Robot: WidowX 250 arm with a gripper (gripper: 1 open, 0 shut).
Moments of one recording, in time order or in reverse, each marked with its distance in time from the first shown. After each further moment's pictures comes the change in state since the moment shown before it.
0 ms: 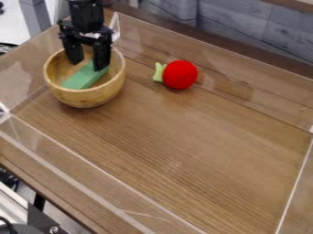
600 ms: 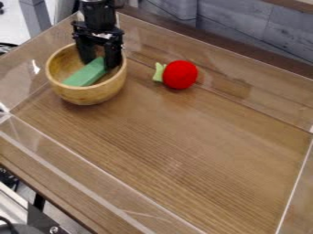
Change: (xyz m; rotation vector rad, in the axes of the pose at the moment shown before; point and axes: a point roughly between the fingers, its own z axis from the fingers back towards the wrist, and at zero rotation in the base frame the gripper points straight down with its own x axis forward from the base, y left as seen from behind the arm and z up) arm 0.026 -0.011 -0.006 -0.005 0.002 -0.056
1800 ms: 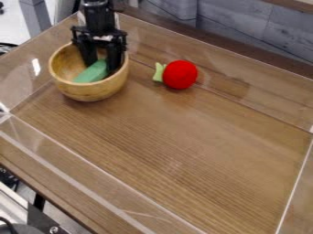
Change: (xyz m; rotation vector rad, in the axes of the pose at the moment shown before) arm 0.001 -0.001 -0.009 -0.022 0.005 0.163
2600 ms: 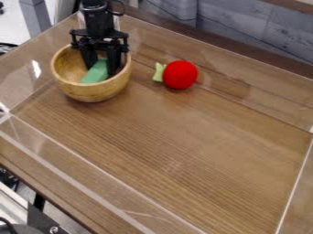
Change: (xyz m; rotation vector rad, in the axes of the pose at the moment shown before) arm 0.002 -0.005 -0.009 -0.017 -0.060 0.071
